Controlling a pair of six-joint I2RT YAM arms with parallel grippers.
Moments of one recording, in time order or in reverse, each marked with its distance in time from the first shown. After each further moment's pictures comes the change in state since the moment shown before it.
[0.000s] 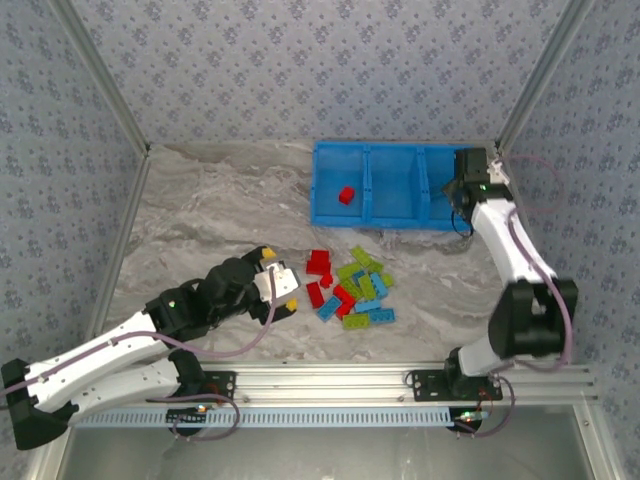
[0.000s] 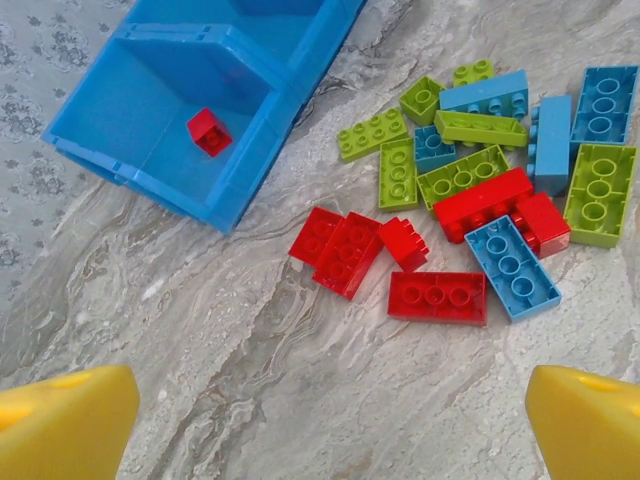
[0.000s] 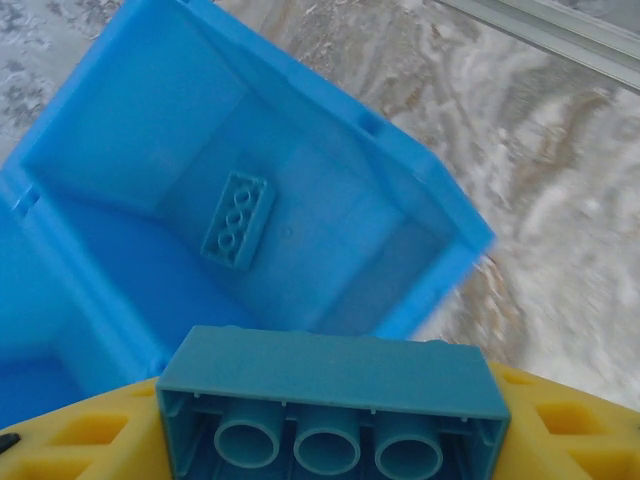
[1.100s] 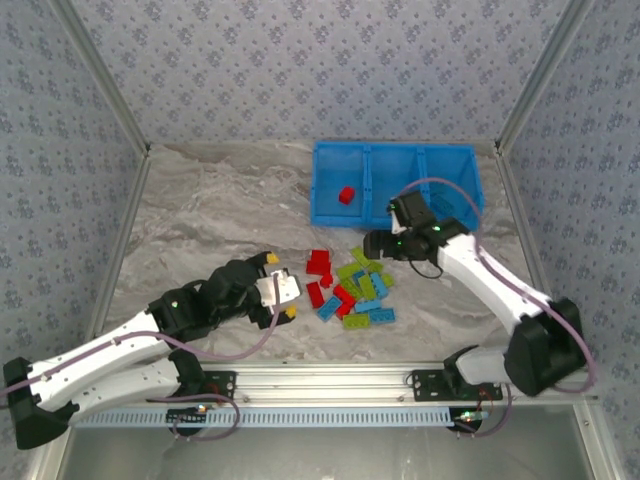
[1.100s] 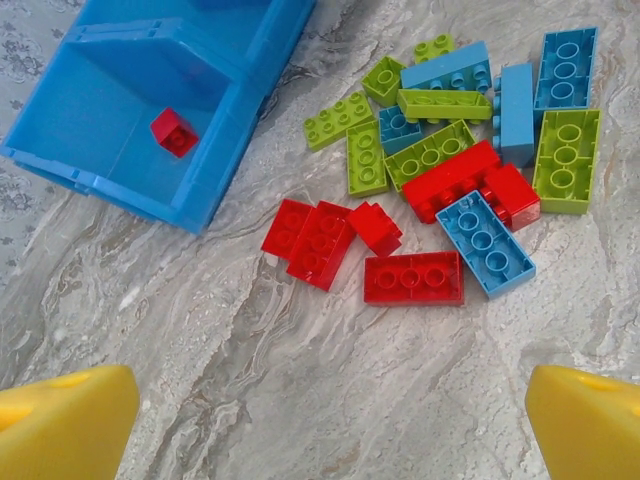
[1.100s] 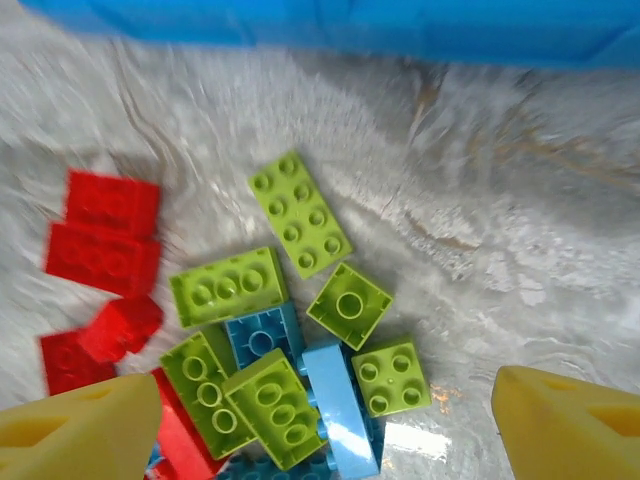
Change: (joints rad) left arm 0.001 0.010 -0.019 -0.012 0.057 0.060; right arm 0.467 -0.175 -0.262 -0.092 -0.330 -0.510
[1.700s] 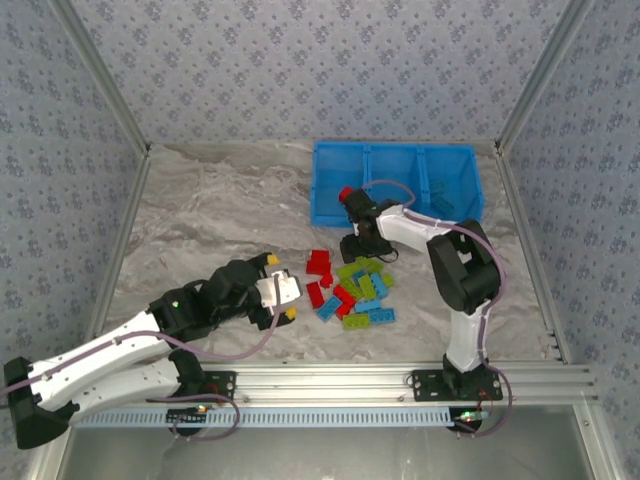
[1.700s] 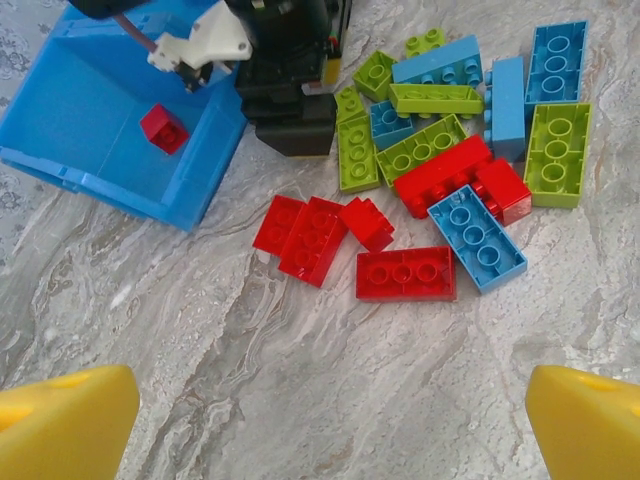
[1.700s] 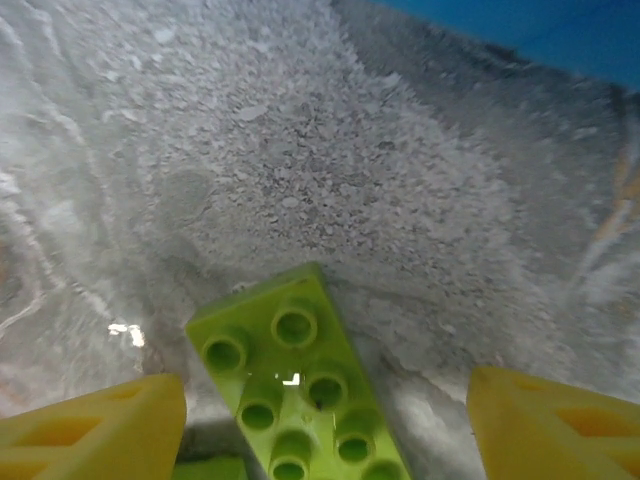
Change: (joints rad) left arm 0.000 0.000 0.000 -0.011 0.010 0.000; right arm 0.061 0.545 0.241 0.050 0.087 -0.082
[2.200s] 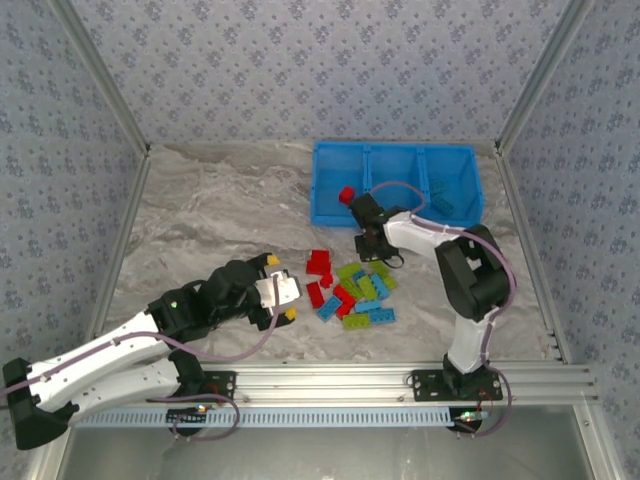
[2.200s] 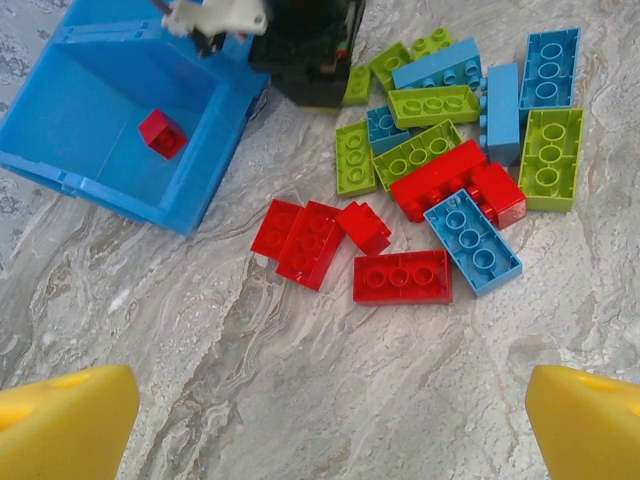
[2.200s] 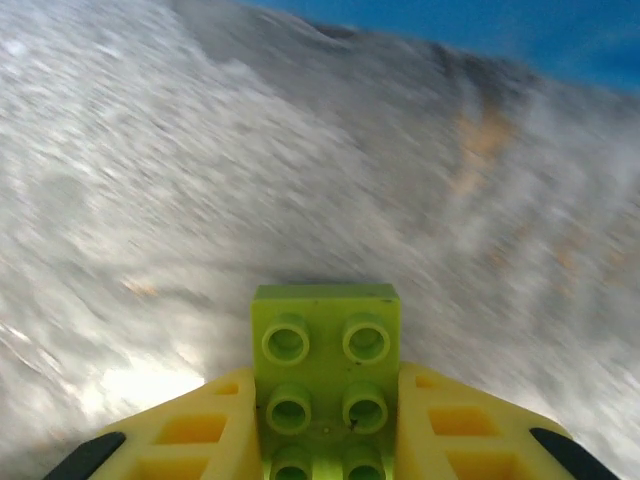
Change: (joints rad) left arm 0.000 -0.008 0.000 0.000 0.007 0.000; right arm -0.019 -0.123 -0.125 0.054 0.115 0.086
